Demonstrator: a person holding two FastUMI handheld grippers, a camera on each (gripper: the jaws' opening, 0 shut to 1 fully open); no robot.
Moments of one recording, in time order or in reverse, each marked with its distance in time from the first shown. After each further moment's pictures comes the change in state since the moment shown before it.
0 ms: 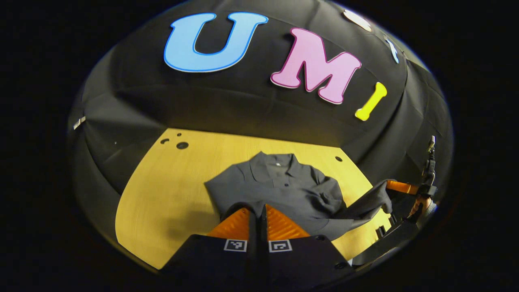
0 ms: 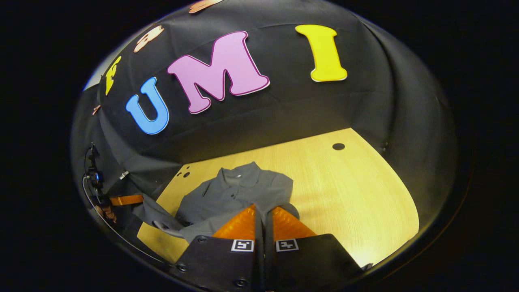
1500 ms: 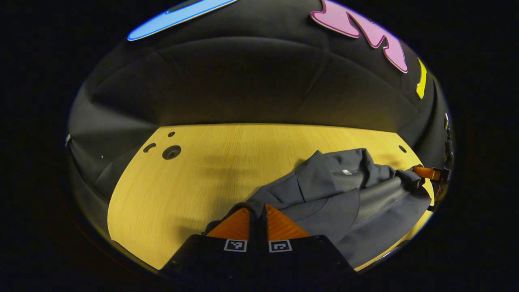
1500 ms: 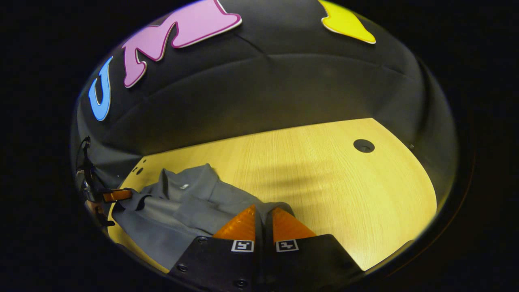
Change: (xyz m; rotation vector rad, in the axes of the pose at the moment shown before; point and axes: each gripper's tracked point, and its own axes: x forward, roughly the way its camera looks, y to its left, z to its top) left arm 0.257 0.086 -0.021 0.065 0.141 0.199; right arm 0.256 -0.084 -0.043 -0.046 0.127 -0.091
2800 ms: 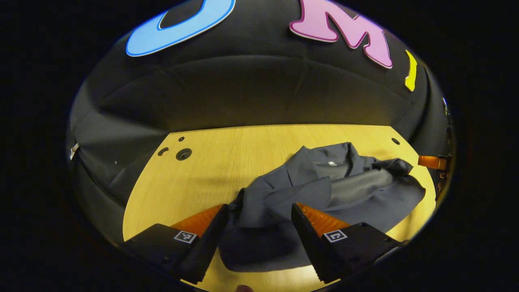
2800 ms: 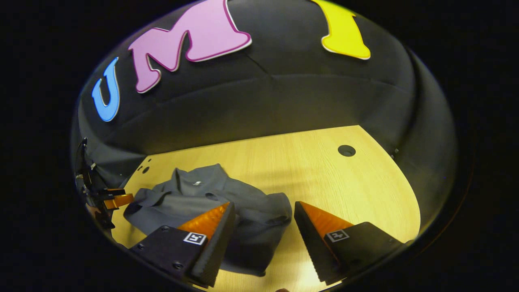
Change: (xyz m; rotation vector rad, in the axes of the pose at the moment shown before) left arm -0.096 -0.016 0.009 0.052 -0.049 -0.003; right arm -0.100 0.022 0.029 -0.028 -0.023 -0.015
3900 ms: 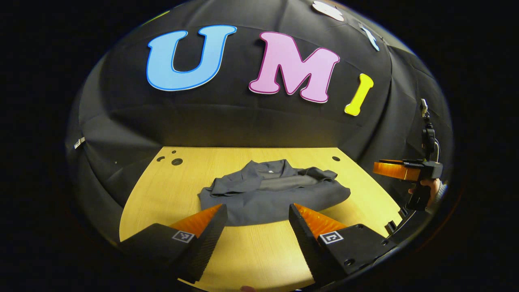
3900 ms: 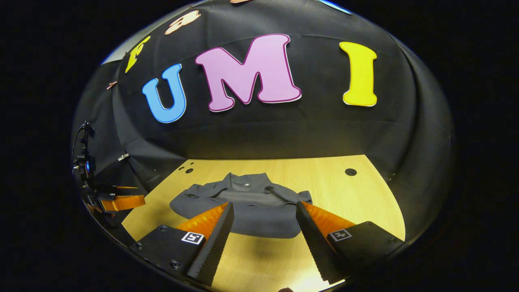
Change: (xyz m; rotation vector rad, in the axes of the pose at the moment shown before) left arm -0.205 -0.064 -0.031 -0.021 -0.163 -0.165; right arm -0.170 0.079 0.000 -0.102 -0.146 0.148
